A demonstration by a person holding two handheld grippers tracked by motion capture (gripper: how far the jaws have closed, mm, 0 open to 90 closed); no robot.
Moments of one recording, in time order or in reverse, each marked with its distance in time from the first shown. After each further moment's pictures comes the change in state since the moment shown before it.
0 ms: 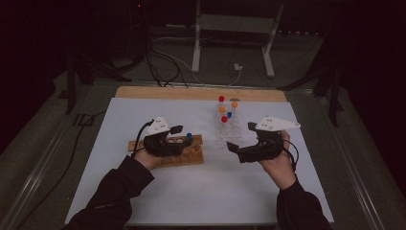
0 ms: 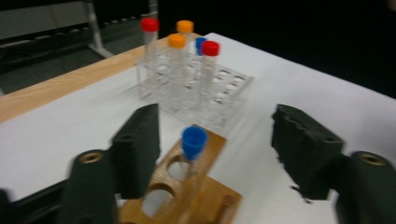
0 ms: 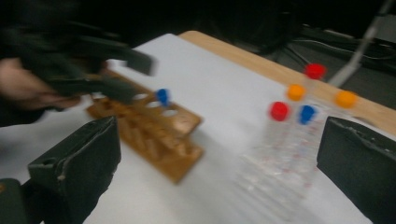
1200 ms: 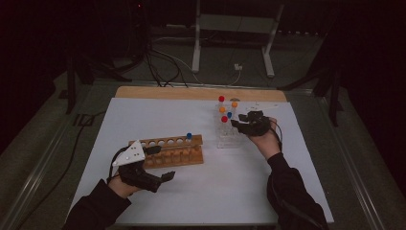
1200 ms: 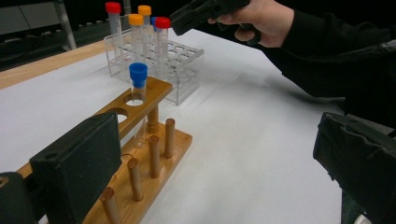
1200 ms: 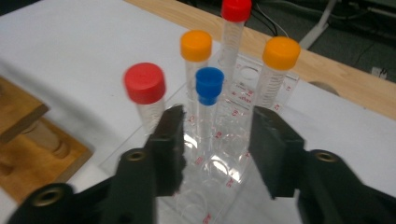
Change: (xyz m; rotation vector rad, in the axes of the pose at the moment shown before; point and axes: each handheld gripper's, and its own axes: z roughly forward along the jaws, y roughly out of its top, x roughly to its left) left arm -0.030 -0.040 -0.074 -0.014 -0.096 0.031; right arm -0.094 -0.029 0.100 0.137 -0.114 0.033
